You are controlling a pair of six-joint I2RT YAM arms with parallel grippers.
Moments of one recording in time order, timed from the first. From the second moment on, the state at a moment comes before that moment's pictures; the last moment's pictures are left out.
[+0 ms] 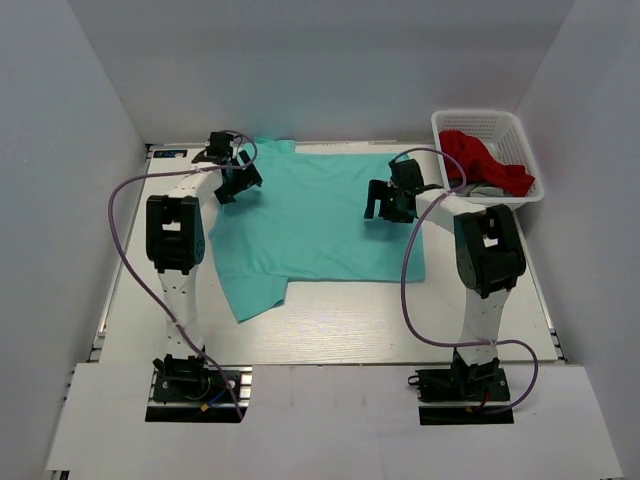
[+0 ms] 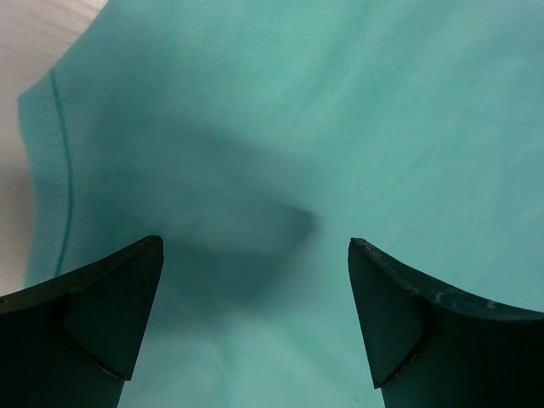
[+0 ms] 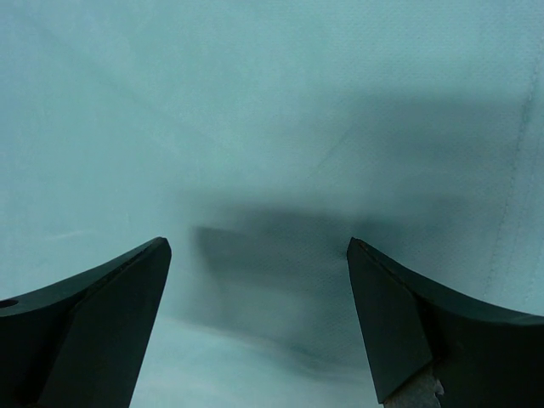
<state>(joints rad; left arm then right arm) -0.09 2.27 1.81 -0.48 0.01 -0.56 0.32 1.99 1.34 -0.25 -0.08 0.34</state>
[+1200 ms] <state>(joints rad) -0.15 1.17 0.51 -0.67 0.18 -0.83 0.32 0.90 0.47 -0.08 0.21 0.75</state>
